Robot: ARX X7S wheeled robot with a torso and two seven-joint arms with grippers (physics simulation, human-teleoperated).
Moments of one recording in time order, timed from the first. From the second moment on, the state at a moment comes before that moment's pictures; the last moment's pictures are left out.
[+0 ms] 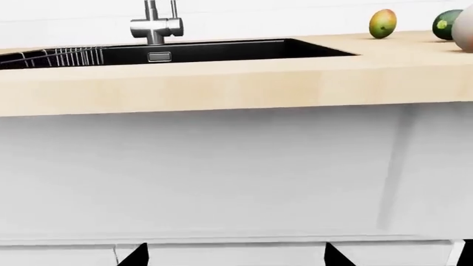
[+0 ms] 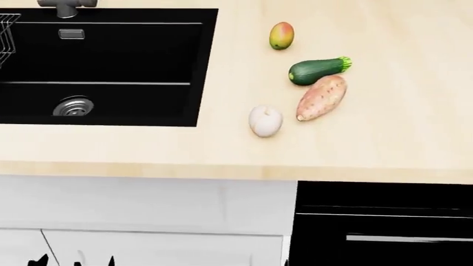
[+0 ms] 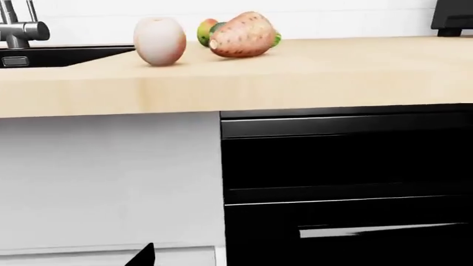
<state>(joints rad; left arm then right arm) 0.00 -0.10 0.10 0.01 -0.06 -0.05 -0.12 0.00 0.09 -0.09 0.01 0.12 0.02 0.12</state>
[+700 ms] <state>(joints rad) -0.01 -0.13 0.14 0.00 -0.09 -0.05 -0.16 0.01 0.12 -0.14 0.02 0.13 0.01 0.17</state>
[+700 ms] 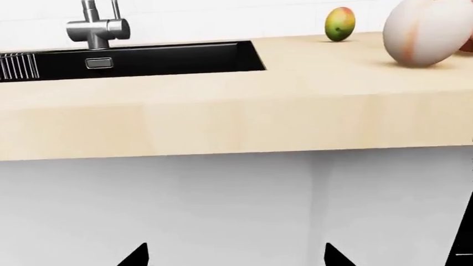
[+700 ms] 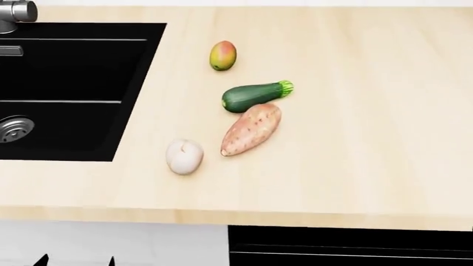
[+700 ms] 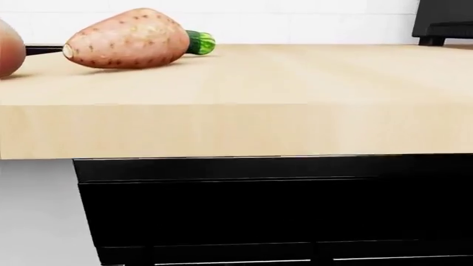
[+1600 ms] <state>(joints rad) 0.01 -0.16 0.16 0.02 -0.15 0.03 -0.16 0.02 0.15 -0.18 0.03 0.14 0.01 0.21</state>
